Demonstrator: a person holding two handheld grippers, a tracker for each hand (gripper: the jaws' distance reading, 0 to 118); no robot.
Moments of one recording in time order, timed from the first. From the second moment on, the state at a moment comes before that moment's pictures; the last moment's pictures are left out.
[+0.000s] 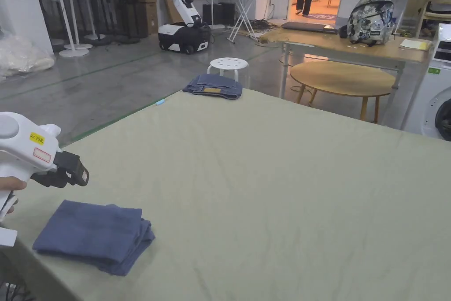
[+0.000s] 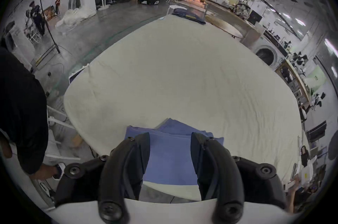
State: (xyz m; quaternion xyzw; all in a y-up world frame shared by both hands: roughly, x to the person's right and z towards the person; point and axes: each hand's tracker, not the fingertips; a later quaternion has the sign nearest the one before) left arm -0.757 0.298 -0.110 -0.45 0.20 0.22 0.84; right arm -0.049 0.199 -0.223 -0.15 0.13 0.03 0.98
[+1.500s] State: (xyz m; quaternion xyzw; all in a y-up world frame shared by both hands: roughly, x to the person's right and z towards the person) left arm -0.267 0.260 -0.193 -0.08 0.07 0.02 0.99; right arm 0.033 0.240 -0.219 -0.07 0.04 0.00 1.00
